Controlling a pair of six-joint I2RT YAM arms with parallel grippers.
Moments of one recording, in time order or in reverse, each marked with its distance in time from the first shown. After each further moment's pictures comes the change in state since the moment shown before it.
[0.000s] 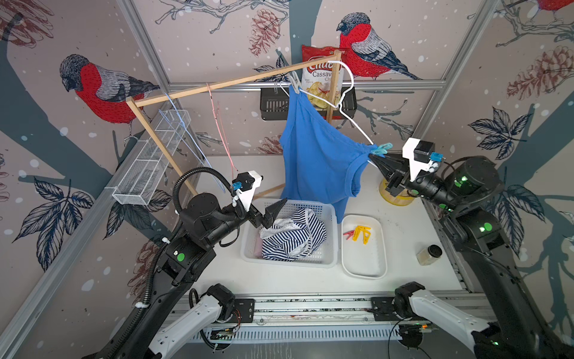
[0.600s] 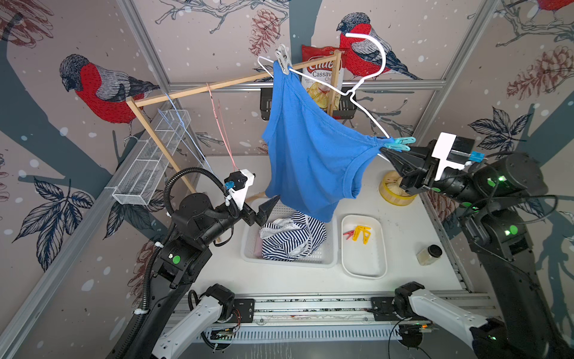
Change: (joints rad) left arm 0.089 -0.014 0.002 -0.015 0.046 0.037; right arm -0.002 0.013 0.145 0.026 -0.150 0.035
